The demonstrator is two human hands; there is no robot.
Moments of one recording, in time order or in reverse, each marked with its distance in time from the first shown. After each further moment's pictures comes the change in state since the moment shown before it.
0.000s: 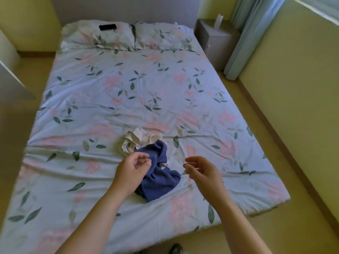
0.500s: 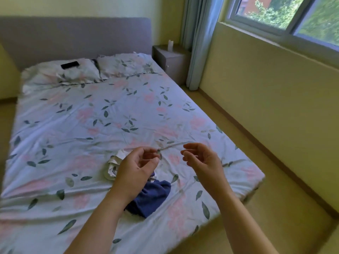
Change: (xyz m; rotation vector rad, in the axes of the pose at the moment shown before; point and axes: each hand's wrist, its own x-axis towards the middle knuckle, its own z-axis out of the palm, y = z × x) left_hand -0.064 0.080 -0.022 -0.091 -0.368 0.302; right_hand -0.099 -0.068 0.005 0.162 0.392 -0.134
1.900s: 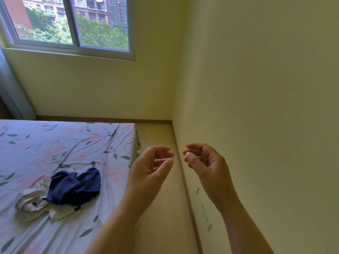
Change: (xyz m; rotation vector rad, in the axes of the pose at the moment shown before) left_hand -0.395 0.067 -0.193 -0.179 -1.097 0.359; right_hand -0.565 -0.157 0.223 -0.109 1.104 -0.025
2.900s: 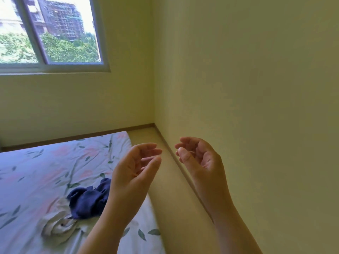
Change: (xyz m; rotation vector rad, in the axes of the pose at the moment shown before) left_hand -0.078 0.056 -0.232 -0.153 -0.197 0.058; right_hand -0.130 -0.122 0.213 0.063 0.349 -0.067
